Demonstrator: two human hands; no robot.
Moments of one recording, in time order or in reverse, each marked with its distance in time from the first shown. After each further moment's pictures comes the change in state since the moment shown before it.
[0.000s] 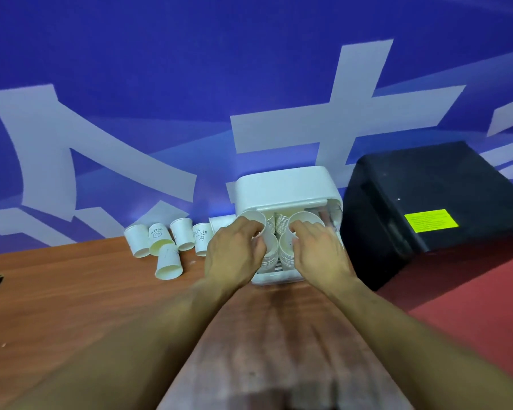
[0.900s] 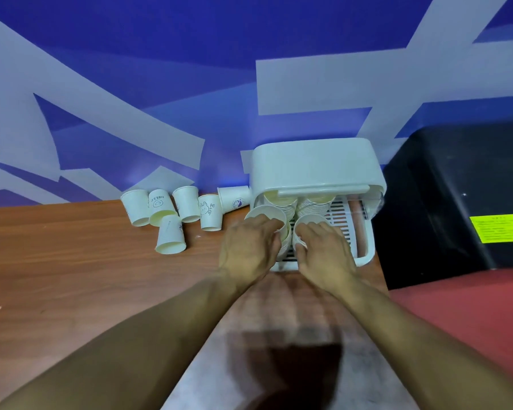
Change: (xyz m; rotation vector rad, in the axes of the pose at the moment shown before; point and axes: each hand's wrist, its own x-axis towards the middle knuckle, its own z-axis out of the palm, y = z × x) left_hand 0.017 -0.047 0.053 -0.033 -0.132 0.076; right_hand 0.018 0.014 0.082 -0.025 -0.215 -0.057
